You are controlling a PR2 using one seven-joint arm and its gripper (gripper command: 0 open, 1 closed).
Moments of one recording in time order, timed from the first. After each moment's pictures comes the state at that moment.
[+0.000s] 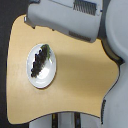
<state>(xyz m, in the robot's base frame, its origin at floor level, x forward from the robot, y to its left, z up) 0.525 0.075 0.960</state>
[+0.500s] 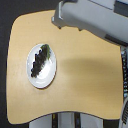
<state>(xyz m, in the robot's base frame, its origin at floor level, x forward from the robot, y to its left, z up) 0.507 -0.054 0.992</state>
